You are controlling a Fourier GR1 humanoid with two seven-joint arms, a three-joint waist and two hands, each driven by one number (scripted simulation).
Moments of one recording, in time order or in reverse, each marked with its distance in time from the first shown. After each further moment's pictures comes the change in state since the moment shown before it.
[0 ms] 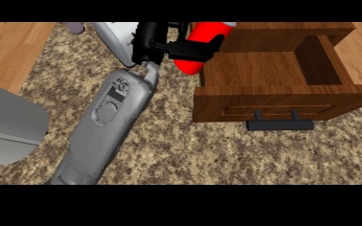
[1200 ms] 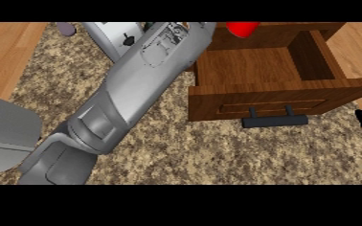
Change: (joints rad) left arm -0.536 -0.001 -0.126 0.569 0.246 0.170 -0.039; right arm -0.068 0.003 0.023 0.036 0.037 -0.002 0.019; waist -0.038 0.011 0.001
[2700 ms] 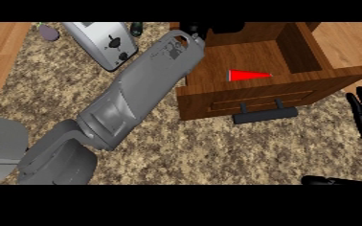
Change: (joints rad) left arm -0.007 0.000 -0.302 0.267 0.220 0.120 -0.207; right arm -0.116 -0.022 0.017 0.052 0.025 -0.011 0.011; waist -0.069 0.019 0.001
